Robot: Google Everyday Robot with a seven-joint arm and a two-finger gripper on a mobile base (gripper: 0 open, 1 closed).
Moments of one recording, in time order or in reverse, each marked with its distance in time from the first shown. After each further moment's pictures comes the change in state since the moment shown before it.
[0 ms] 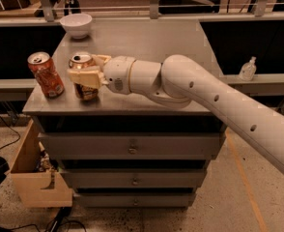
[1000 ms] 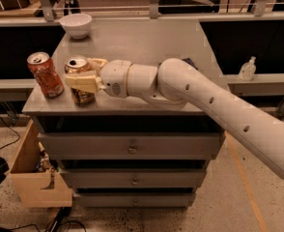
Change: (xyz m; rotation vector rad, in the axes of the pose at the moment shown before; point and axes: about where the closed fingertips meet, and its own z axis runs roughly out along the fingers) arm 0.008 0.009 0.007 -0.056 -0.016 -0.037
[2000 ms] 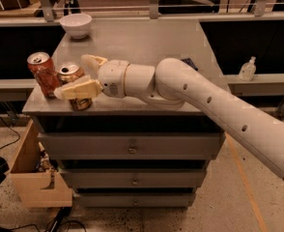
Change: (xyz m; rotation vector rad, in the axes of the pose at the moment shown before) arm -0.001 0.005 0.005 -0.012 0.000 -0.002
